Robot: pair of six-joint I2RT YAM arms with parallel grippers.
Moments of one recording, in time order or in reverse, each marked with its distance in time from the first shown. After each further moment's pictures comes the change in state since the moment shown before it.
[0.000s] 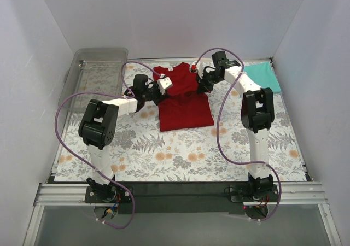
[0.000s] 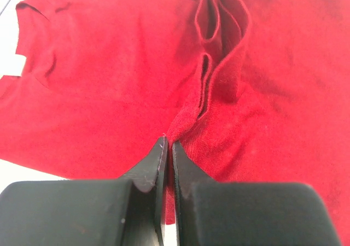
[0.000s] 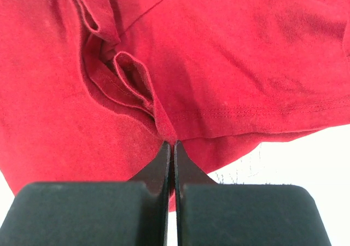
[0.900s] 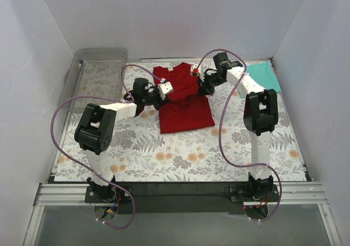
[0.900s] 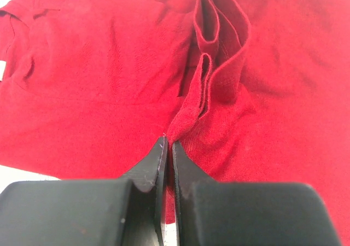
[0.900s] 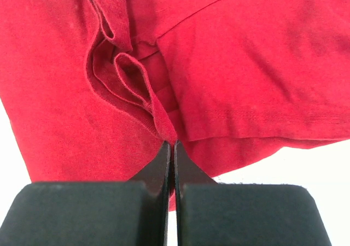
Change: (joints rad) left arm -0.028 -0.090 -0.097 0.001 0.013 0.012; right arm 0.001 -0.078 -0.087 -0.058 -0.066 -0.121
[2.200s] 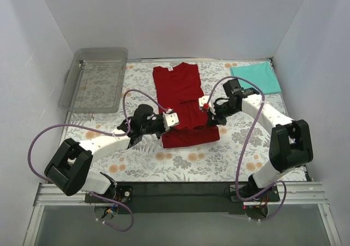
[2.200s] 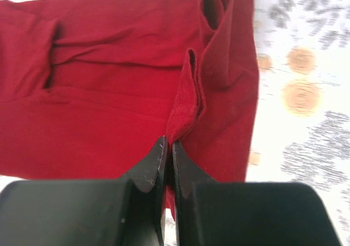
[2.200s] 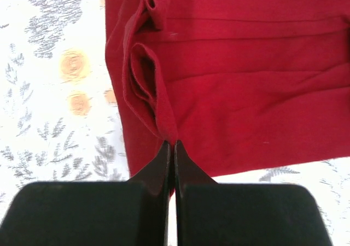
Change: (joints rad) left arm -0.291 -0.526 -0.454 -0.078 -0.153 -0.043; right arm 0.056 -0.634 -0.760 0.001 -0.003 -0.214
